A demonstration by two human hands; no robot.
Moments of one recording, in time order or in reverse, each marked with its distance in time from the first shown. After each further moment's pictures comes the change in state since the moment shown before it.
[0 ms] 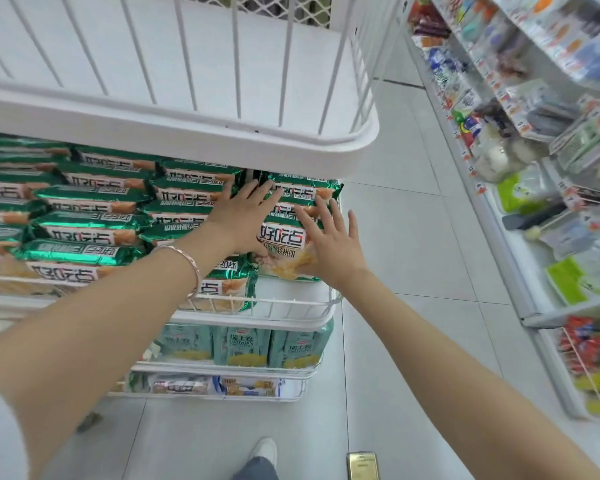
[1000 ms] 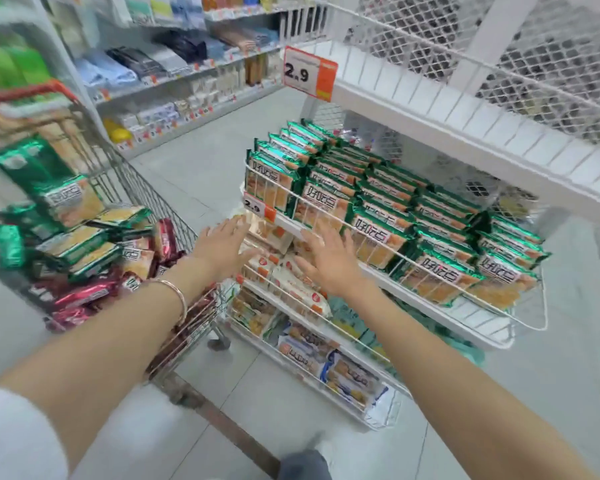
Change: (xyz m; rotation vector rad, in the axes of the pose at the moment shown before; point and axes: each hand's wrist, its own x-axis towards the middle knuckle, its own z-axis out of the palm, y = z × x) left_hand -0.460 -0.208 0.105 -0.418 -0.001 -0.672; right_hand -0.062 -0.410 -0.045 0.116 -0.094 -0.490
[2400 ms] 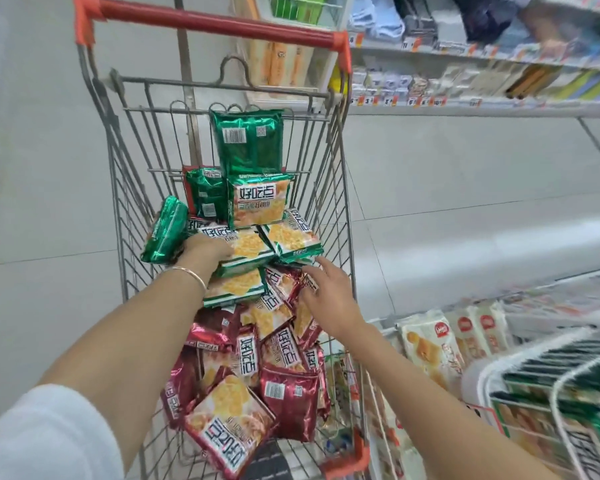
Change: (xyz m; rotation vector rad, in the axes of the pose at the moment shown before) left_hand 0.091 -0.455 0.097 -1.244 0.173 -1.545; right_hand 0.388 -0.296 0.166 0.250 -0.381 -0.483
